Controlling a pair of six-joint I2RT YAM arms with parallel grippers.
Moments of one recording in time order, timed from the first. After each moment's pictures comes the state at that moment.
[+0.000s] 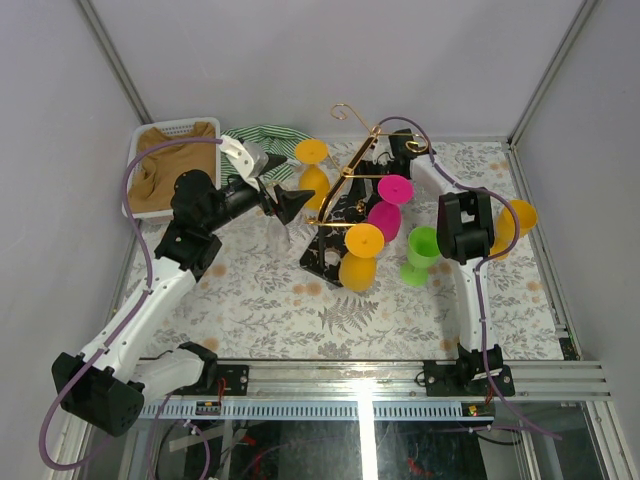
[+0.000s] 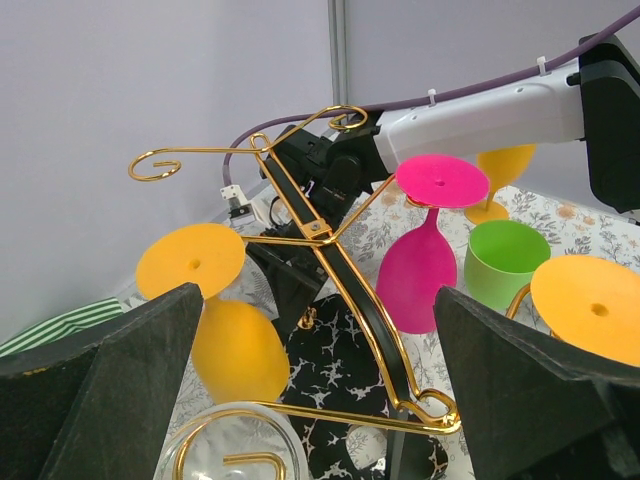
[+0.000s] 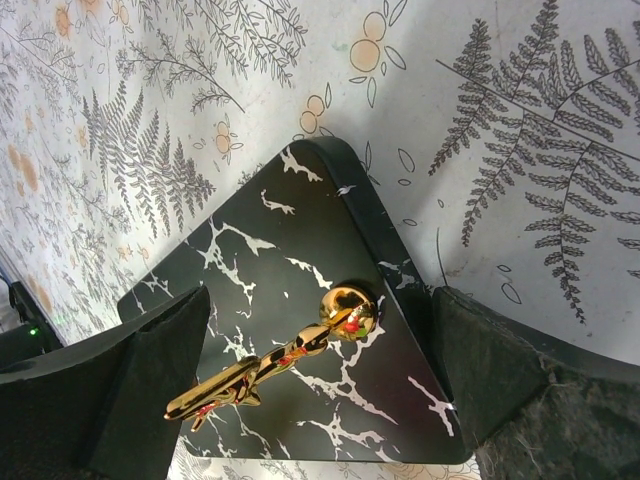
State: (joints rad) left arm -0.39 1.08 1.02 0.19 0.54 0.01; right arm 0.25 2.45 2.05 -0.71 -0.68 0.11
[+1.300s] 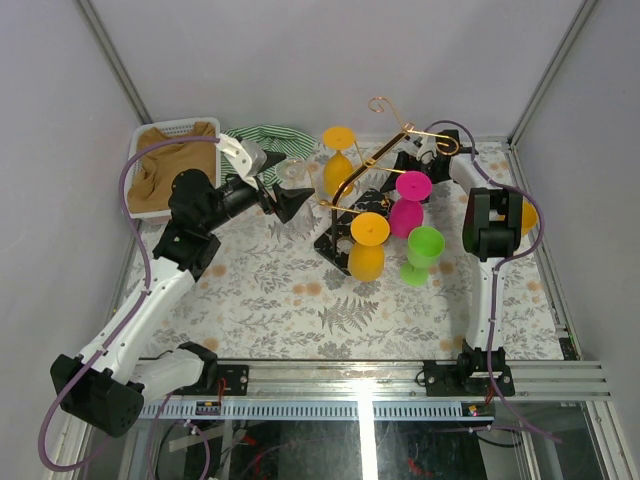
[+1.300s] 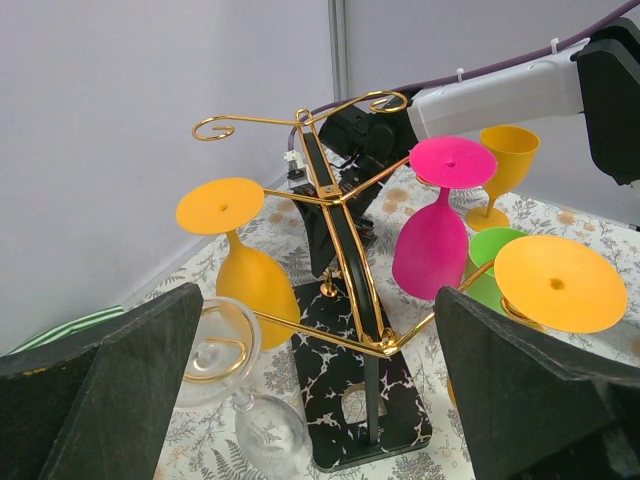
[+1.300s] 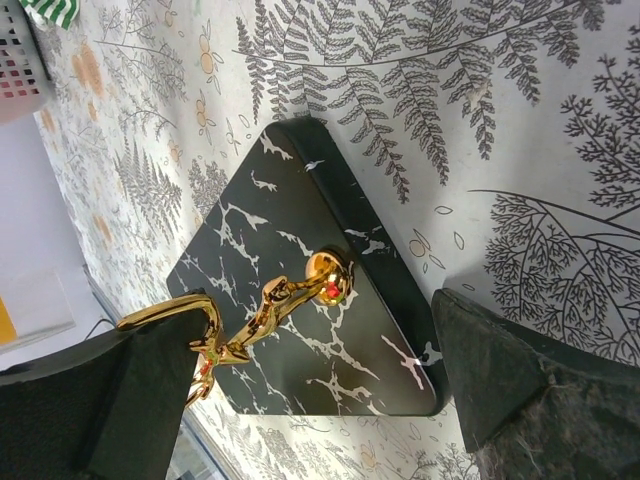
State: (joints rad) left arm -0.39 1.08 1.04 0.19 0.54 0.01; right arm 0.03 2.41 1.97 -0.72 -0.74 0.24
